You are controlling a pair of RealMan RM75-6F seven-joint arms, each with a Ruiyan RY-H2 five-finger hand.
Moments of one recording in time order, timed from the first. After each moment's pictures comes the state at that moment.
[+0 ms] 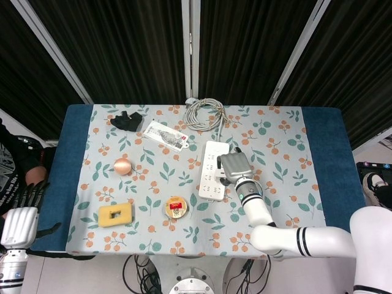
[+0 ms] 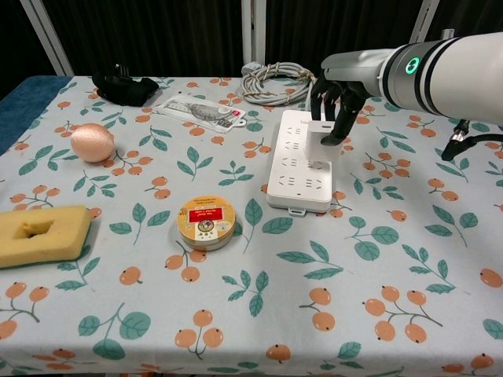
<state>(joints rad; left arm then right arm) -0.05 -1.27 -0.03 -1.47 1.48 1.51 0.03 1.07 -1.52 0.27 -1.73 -0.26 1.10 -0.82</state>
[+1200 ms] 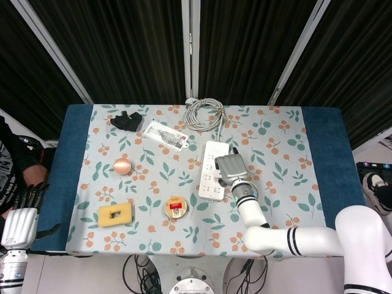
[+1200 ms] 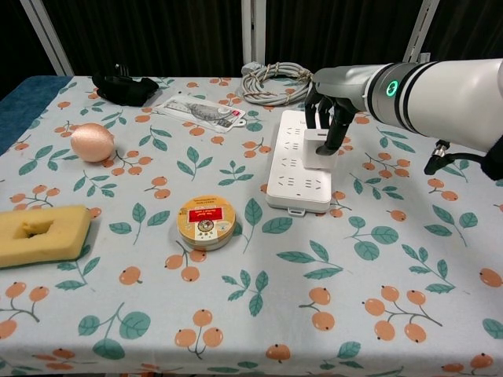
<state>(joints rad) -0.05 -1.29 -0.03 -1.44 1.48 1.50 0.00 1.10 -1.59 0.23 -1.66 -0.26 1.12 -0.84</state>
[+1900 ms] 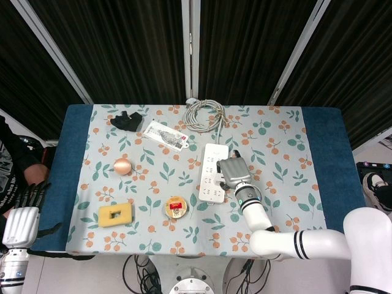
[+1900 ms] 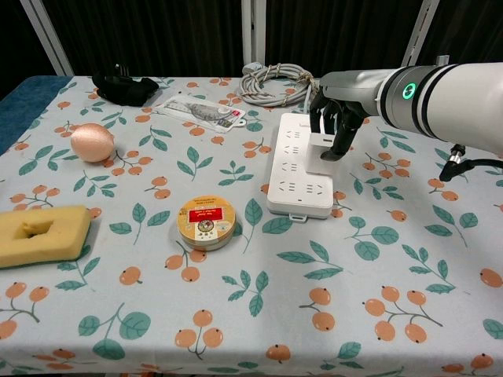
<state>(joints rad) -0.06 -1.29 -0.03 -1.44 1.49 1.50 0.01 1.06 -1.56 0.22 -1.72 -0.30 1.13 -0.80</state>
